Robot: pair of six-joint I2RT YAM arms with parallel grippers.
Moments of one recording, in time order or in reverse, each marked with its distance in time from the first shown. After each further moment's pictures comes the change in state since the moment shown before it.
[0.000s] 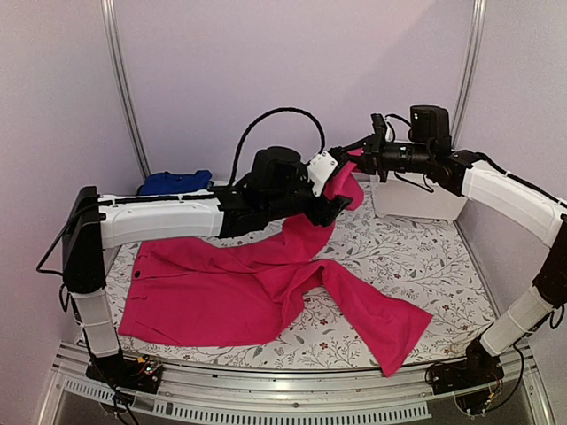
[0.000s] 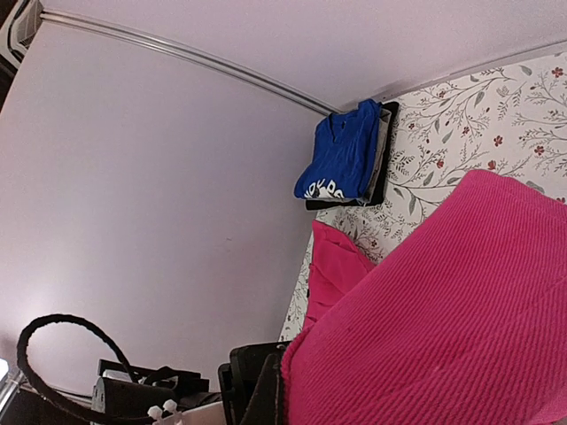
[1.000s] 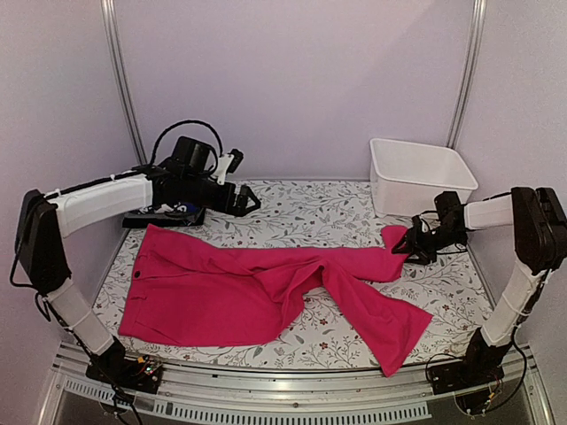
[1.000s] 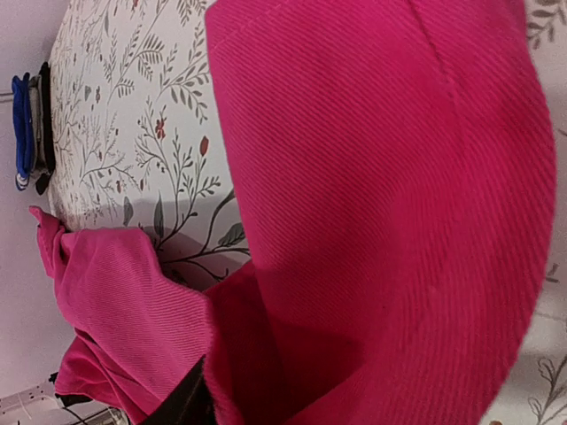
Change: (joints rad) left arm 0.480 -0.277 -0.253 -0.471 0.334 -0.346; right arm -0.453 0.226 -0.418 -0.298 0.001 -0.596
